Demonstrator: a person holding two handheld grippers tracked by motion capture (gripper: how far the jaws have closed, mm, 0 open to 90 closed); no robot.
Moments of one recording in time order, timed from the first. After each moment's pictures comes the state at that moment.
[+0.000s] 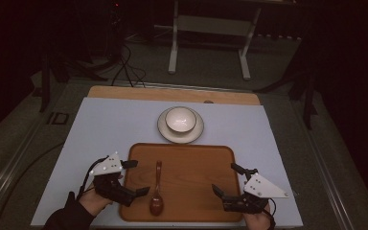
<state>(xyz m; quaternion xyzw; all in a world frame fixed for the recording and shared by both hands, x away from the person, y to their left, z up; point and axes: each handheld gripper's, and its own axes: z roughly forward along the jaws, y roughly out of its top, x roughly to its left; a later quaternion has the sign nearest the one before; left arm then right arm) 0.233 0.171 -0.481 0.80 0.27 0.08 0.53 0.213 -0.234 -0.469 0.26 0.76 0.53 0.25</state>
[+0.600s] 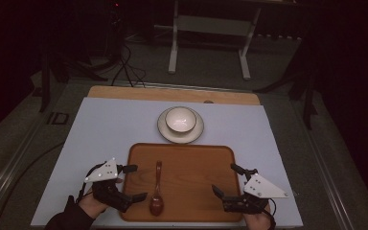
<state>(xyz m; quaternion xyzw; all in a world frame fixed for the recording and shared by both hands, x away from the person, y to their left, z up) 0.229 0.179 -0.502 0.79 0.24 0.06 0.56 0.212 -0.234 -0.470 0.26 0.77 0.53 0.25</state>
